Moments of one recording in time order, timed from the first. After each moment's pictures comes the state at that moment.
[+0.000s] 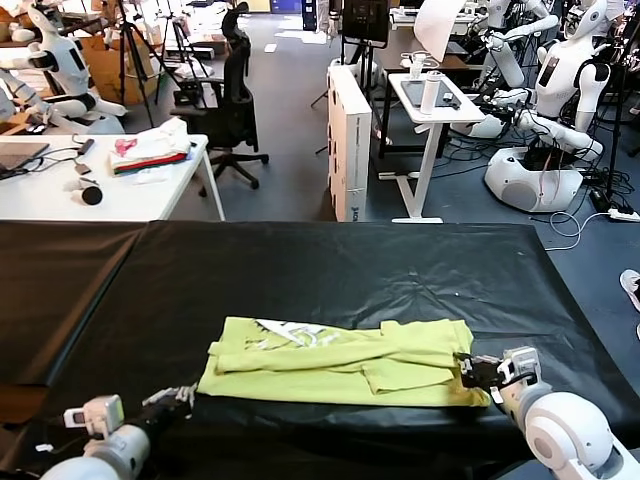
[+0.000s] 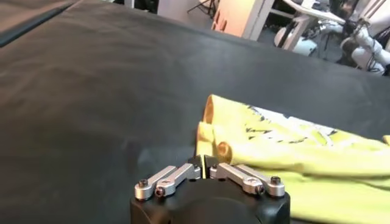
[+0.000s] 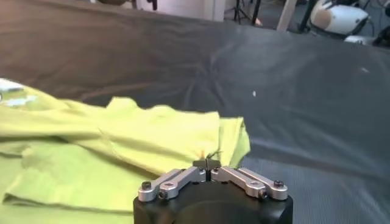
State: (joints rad) left arm 1.72 -1.15 -0.71 -2.24 -0.80 0.66 -0.18; right arm -1.45 0.79 0.51 2.13 0.84 -0.74 0.21
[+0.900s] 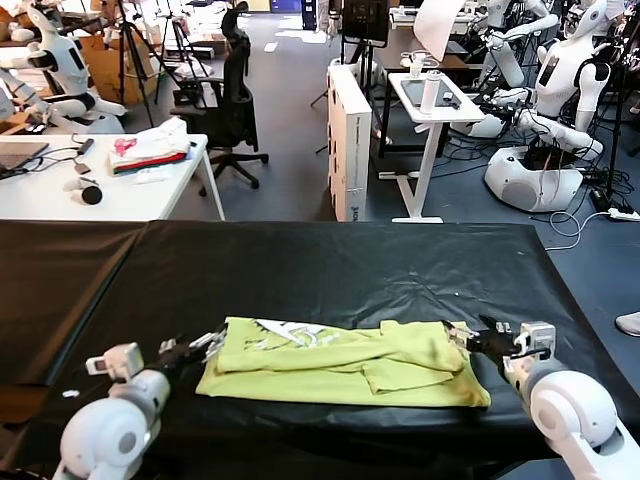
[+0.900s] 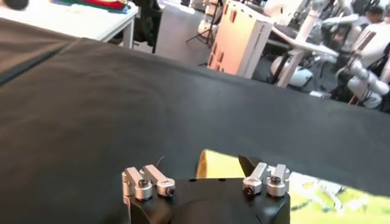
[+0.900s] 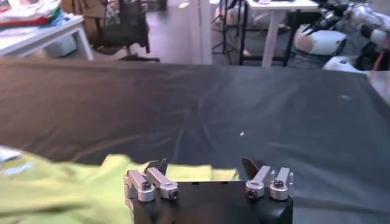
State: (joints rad) left arm 1.35 -1.15 -0.58 -2.09 -0.84 0.68 -0.27; right arm -1.28 0.94 0.56 1.98 0.83 -0.68 0.22
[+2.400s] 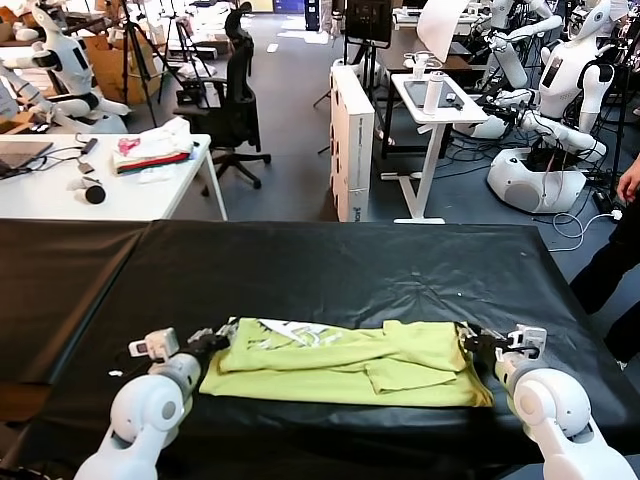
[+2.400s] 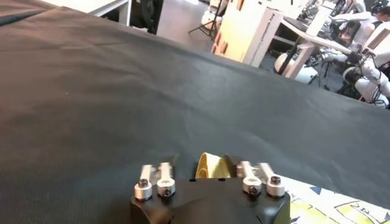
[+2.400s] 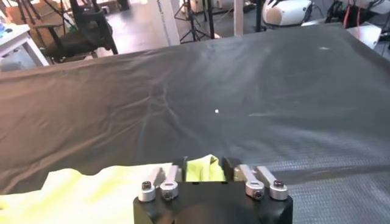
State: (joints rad) left arm 1.26 -1.20 -0.48 -1.92 -0.77 0.66 -0.23; right arm -1.26 1.05 0.57 1.90 0.79 -0.66 0.22
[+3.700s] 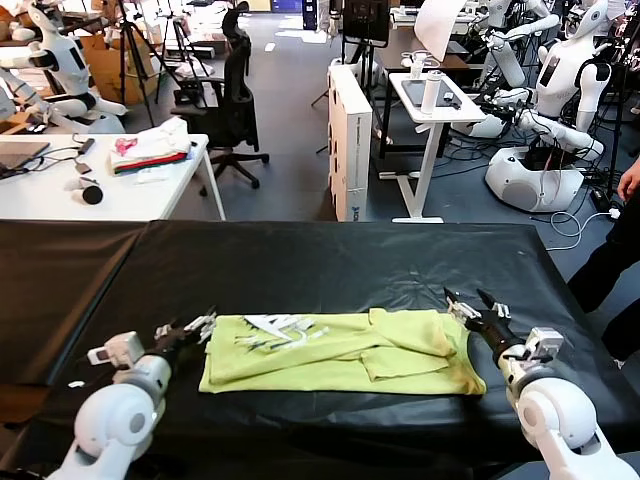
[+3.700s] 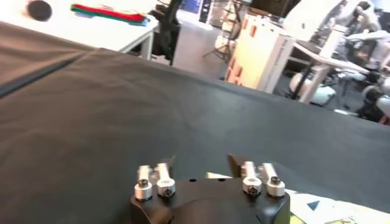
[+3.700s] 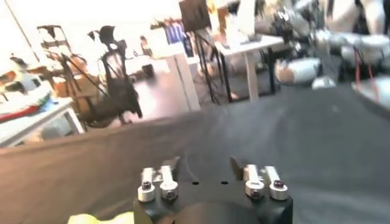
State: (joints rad) left arm 1.39 -1.08 -0.63 -2.05 -1.01 0.56 -0.18; right arm -1.50 0.88 0.63 2.00 0.61 0.04 -0.05
